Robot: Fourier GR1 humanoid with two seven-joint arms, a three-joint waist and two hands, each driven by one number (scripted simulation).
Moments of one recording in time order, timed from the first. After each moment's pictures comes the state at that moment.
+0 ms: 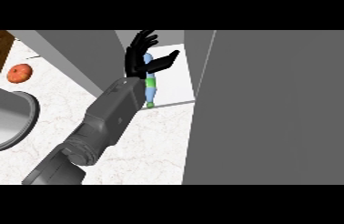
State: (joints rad) left arm -1.17 0.01 -0.34 -0.03 0.93 0.35 -0.71; right arm 0.22 -0.39 -0.55 -2.23 -0.78 0.34 0.20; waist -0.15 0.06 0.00
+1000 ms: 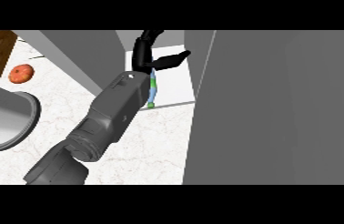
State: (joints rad) left arm -1.23 0.00 -0.42 -0.03 0.84 0.33 -0.76; right arm 0.23 -0.37 -0.54 -2.23 -0.76 0.38 0.19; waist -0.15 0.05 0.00
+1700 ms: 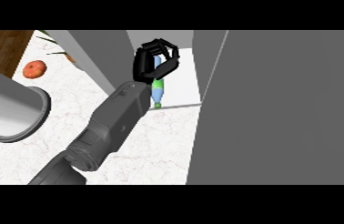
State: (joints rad) left arm -1.11 0.00 -0.41 -0.16 0.86 0.24 -0.84; right arm 0.23 -0.38 -0.55 -2.27 -0.75 0.40 0.21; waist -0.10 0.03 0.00
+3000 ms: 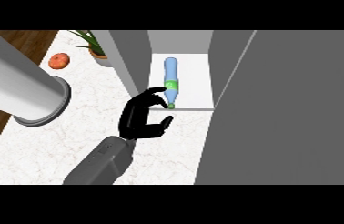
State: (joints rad) left arm -0.48 0.14 -0.60 -0.87 0.82 0.05 -0.73; right arm 0.29 -0.37 -0.43 -2.34 -0.78 0.43 0.33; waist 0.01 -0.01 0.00
